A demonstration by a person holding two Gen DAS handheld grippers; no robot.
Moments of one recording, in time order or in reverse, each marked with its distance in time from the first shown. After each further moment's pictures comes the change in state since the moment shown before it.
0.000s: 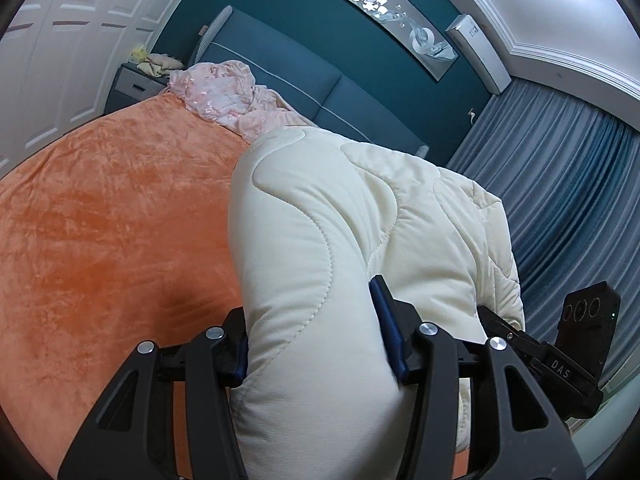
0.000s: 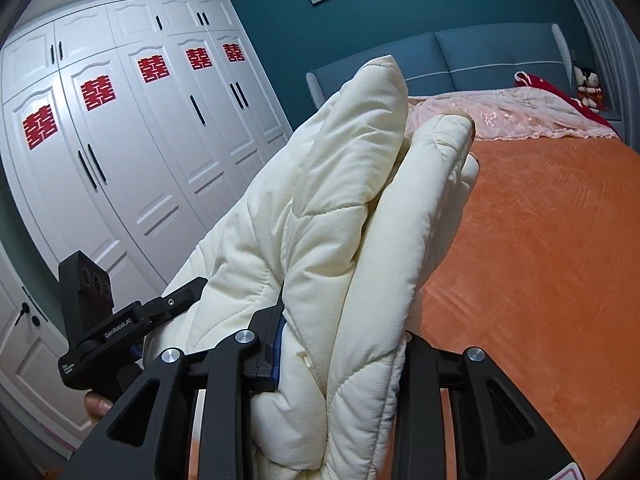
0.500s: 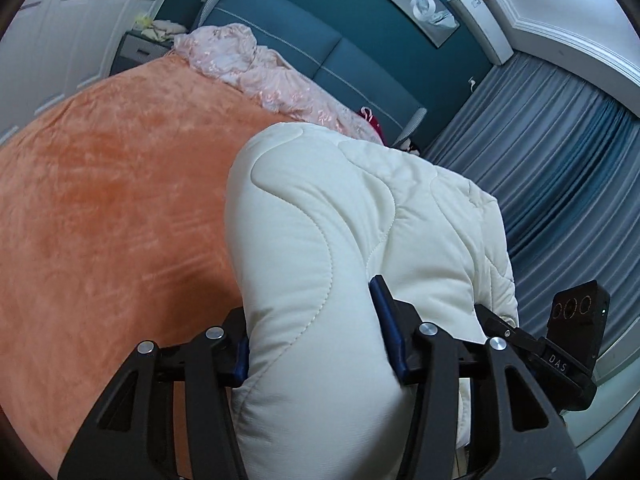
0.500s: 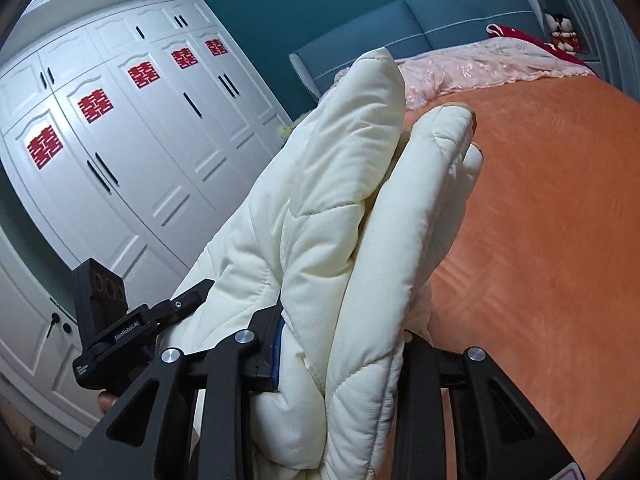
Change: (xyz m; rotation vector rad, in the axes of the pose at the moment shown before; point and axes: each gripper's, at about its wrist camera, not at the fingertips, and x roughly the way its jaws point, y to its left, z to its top) left arm -0.072 -0.042 -0.070 -0.022 0.119 -0.013; right arm -0.085 0.016 -0.049 0.135 0.062 0.032
